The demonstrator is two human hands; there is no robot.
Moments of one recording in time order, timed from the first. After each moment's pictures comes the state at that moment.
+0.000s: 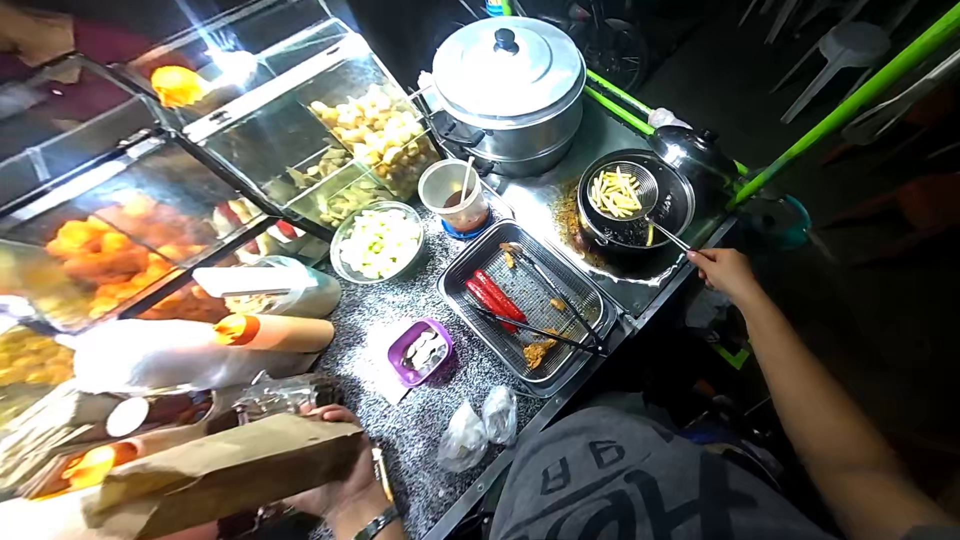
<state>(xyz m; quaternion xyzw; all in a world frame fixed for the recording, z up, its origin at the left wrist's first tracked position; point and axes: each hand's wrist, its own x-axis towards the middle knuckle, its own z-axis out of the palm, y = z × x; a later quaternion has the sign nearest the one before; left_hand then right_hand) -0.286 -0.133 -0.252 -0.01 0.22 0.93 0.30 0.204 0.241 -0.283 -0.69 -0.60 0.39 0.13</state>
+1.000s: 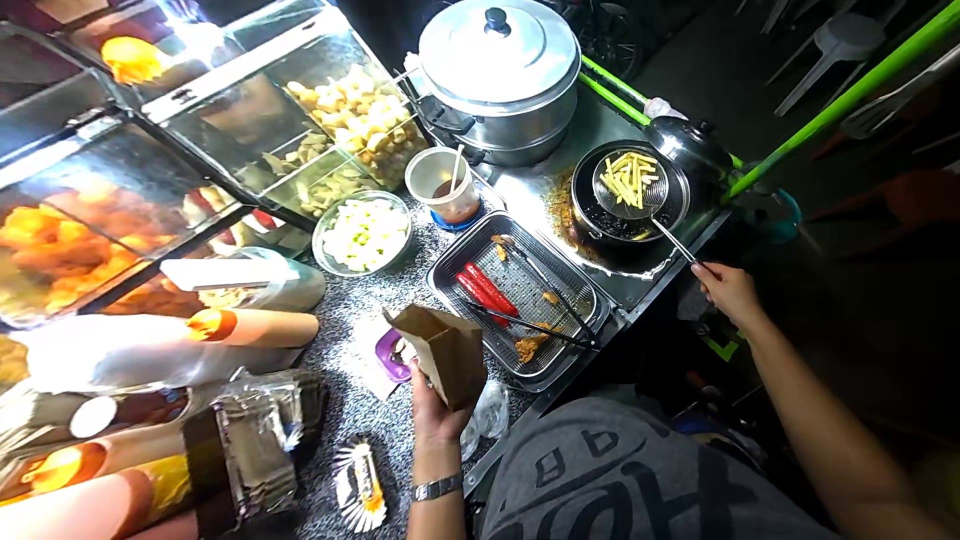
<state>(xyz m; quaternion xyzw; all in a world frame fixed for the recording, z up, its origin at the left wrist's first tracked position) -0.181 -0.041 -0.256 -0.17 0.45 0.70 0.52 0.224 0.204 -0.292 -0.68 -0.60 0.39 0.18</state>
